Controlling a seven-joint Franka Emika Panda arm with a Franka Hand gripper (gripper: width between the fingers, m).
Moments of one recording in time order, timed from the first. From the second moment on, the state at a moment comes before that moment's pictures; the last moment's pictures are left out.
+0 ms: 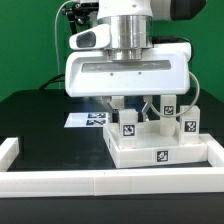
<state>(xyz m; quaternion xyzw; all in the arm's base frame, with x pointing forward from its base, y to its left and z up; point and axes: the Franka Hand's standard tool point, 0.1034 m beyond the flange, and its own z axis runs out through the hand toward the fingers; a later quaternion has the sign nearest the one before) 0.559 0.004 0.074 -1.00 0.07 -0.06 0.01</state>
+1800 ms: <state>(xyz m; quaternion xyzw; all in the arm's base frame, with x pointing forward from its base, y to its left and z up) 0.552 -0.030 0.074 -0.88 0.46 -0.06 0.02</state>
